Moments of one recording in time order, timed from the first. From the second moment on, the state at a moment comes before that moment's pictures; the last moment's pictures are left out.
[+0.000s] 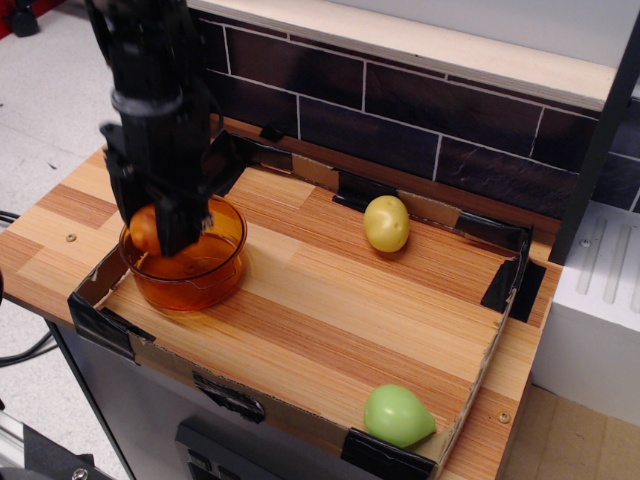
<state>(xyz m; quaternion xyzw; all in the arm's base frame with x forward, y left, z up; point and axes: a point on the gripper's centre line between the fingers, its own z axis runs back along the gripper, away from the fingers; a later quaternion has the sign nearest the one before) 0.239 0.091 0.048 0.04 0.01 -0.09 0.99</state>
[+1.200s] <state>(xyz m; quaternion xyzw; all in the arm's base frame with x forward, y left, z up) 0.270 -0.068 0.044 0.00 0.02 -0.13 0.99</state>
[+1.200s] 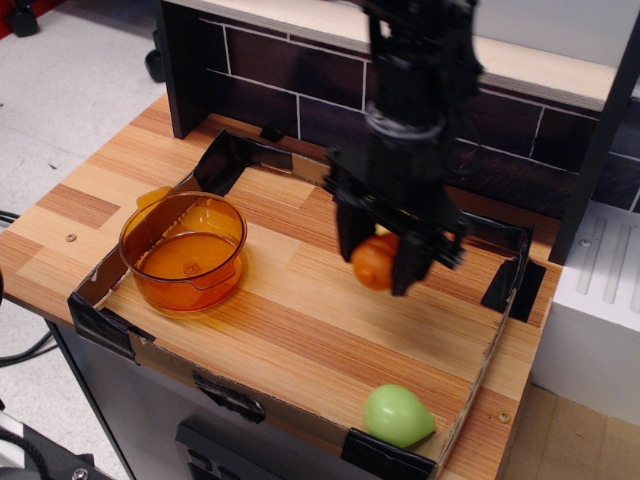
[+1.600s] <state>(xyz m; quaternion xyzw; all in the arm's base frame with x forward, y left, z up) 0.270 -0.093 0.019 0.00 0.04 -0.15 0.99</state>
